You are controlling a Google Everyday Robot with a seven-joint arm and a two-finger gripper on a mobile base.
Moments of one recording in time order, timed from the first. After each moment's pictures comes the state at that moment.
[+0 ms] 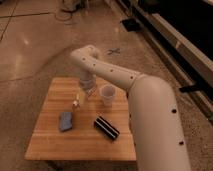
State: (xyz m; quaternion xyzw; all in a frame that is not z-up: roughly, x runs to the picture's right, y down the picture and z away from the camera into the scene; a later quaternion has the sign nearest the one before) arm -0.116 0.072 0.780 -0.08 -0.41 -0.88 0.21
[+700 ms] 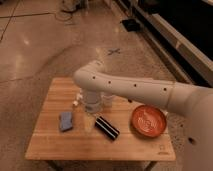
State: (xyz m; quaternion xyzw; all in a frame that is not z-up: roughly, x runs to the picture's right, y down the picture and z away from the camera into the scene) arm -0.025 0.147 0.669 -0.06 -0.41 -0.89 0.17
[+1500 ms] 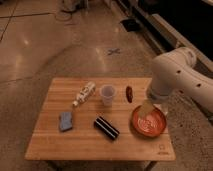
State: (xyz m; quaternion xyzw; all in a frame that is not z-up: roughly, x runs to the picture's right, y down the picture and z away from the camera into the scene) arm 0.229 0.059 0.626 -0.13 -0.25 -0.86 0.43
